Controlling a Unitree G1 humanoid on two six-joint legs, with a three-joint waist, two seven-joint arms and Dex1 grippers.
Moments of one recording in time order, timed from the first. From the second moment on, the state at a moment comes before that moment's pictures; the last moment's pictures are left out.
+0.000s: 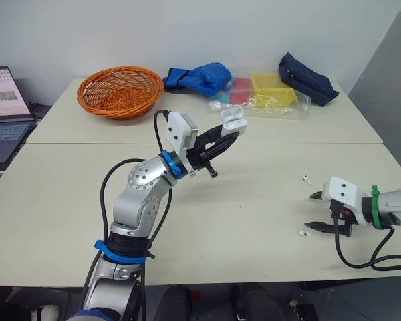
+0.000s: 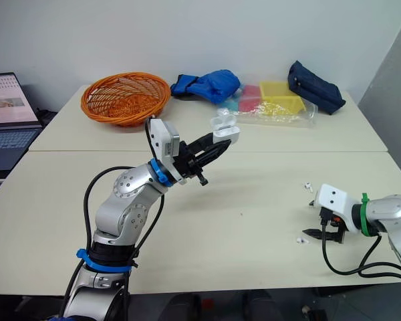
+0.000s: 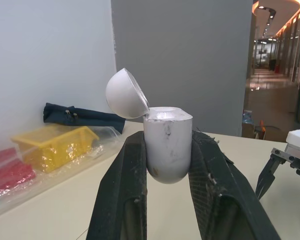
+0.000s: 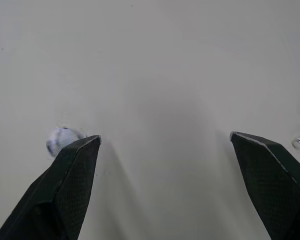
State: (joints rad) left arm -0.54 0.24 -0.06 -0.16 -0.41 0.30 -0.71; right arm -0.17 -1.02 0.02 -0.12 0.15 0.40 1.14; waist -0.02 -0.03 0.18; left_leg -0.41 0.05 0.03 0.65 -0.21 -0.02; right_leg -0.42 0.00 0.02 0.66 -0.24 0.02
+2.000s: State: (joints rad) left arm -0.54 0.24 -0.06 -0.16 -0.41 0.30 -0.70; right arm -0.16 -1.01 0.03 -0.12 0.14 0.32 1.13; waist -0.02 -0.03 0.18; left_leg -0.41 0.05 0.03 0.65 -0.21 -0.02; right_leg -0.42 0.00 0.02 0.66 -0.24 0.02
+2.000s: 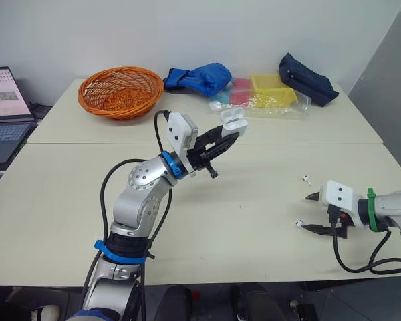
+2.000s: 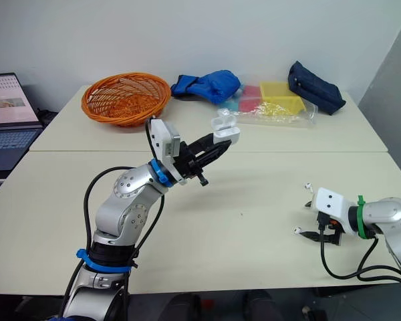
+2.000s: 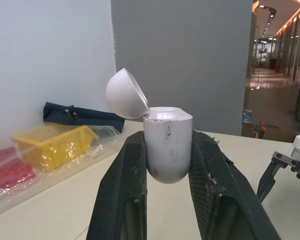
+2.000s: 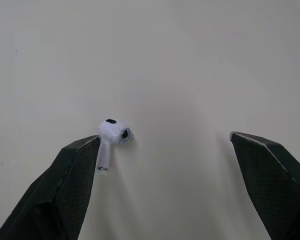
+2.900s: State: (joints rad) left arm -0.53 0.24 -0.07 -0.16 -0.41 0.30 -0.70; right arm -0.18 -1.10 0.07 -0.43 0.30 0.86 1.05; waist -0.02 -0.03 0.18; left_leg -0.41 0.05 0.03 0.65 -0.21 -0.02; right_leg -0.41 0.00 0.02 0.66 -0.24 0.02
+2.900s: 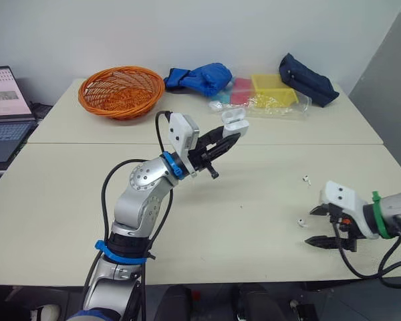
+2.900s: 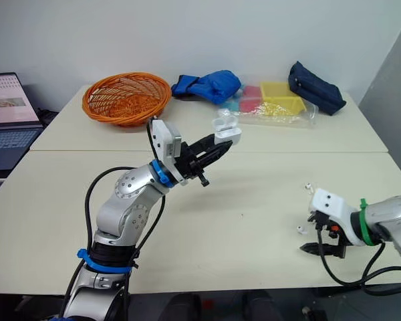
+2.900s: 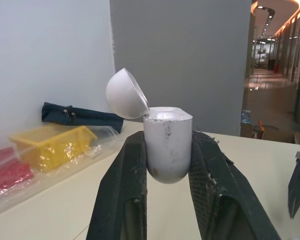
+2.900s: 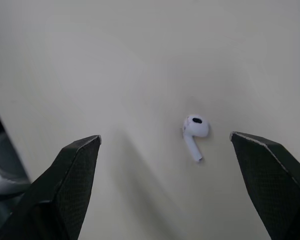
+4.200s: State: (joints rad) left arm -0.51 0.23 -0.08 -0.19 -0.41 0.30 -0.67; right arm -0.15 -1.15 0.10 -0.15 0.18 0.49 1.09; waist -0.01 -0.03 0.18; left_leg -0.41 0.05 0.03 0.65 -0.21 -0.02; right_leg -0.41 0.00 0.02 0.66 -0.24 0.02
